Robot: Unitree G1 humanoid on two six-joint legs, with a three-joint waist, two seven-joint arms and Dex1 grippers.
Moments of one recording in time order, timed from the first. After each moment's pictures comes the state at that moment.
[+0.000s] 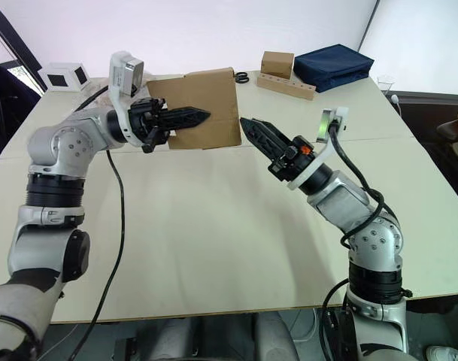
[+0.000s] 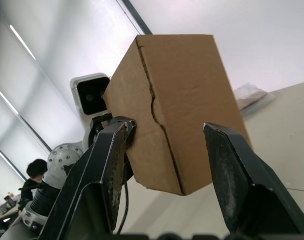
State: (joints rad) left arm -1.02 0.50 0.06 0.28 -0.69 0.81 -1.26; right arm -0.46 -0.37 -0.22 -0.36 1.31 0.73 0.27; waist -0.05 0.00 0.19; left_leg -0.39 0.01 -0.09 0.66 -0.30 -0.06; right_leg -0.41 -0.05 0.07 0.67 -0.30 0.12
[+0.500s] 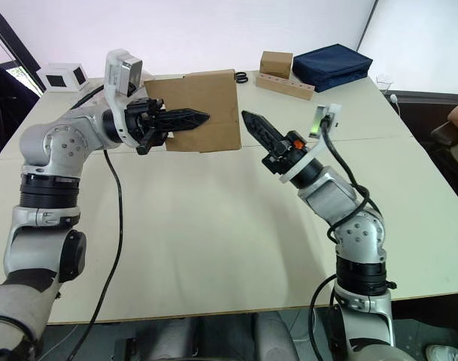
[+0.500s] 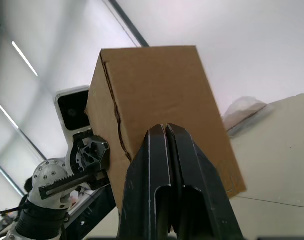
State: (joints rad) left arm -1.02 0.51 0.06 0.24 -0.71 0.85 -1.27; right arm -0.51 -0.29 -0.17 -0.29 1.22 0.68 0.31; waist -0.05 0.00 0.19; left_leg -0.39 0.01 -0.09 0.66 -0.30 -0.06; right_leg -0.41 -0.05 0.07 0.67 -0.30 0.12
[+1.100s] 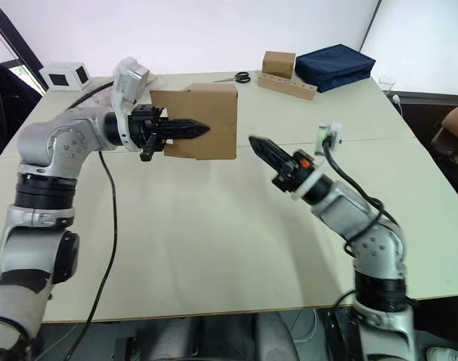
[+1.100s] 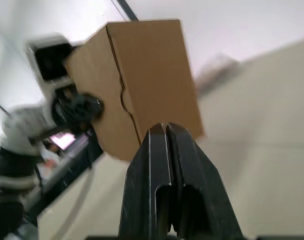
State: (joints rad) left arm -1.03 0.70 -0.17 0.15 -0.51 0.82 -1.31; right arm -0.27 -0.60 -0.23 -0.41 1.22 0.82 0.40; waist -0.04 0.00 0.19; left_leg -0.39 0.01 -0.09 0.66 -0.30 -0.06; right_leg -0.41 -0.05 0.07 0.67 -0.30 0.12
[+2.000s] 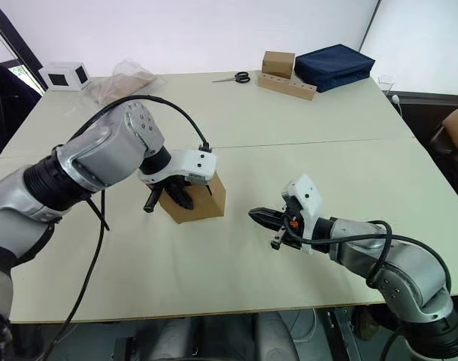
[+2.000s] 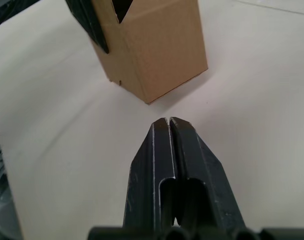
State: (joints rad) left arm -1.30 0.74 -0.88 -0.09 0.02 1.04 -1.59; right arm -0.14 -0.72 -0.04 -0.63 0.88 0.87 0.45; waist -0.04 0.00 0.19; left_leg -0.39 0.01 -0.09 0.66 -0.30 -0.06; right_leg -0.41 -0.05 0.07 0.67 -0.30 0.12
